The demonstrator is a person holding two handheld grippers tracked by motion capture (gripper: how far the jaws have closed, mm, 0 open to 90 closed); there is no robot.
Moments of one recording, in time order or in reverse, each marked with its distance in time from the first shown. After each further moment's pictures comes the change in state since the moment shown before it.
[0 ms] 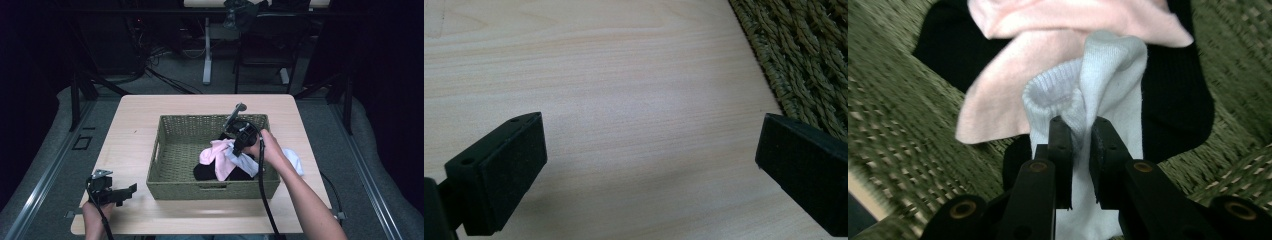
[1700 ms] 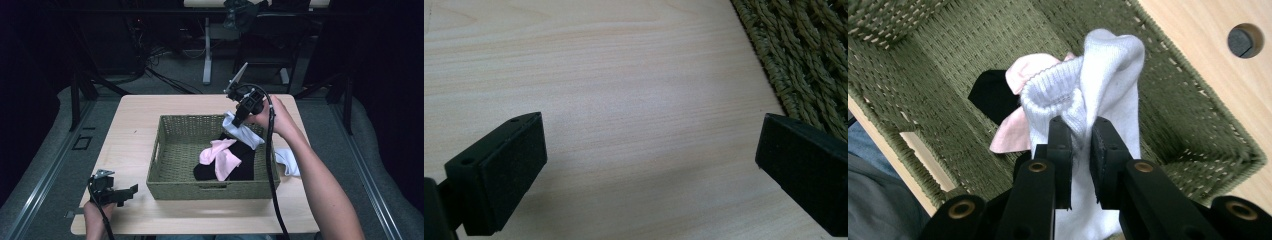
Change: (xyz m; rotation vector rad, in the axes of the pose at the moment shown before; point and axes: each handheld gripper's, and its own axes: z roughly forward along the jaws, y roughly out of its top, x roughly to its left) left arm -0.002 0.000 0.004 0.007 -0.001 0.008; right arm 0.004 0.025 -0.116 -0.143 -0.040 -0.088
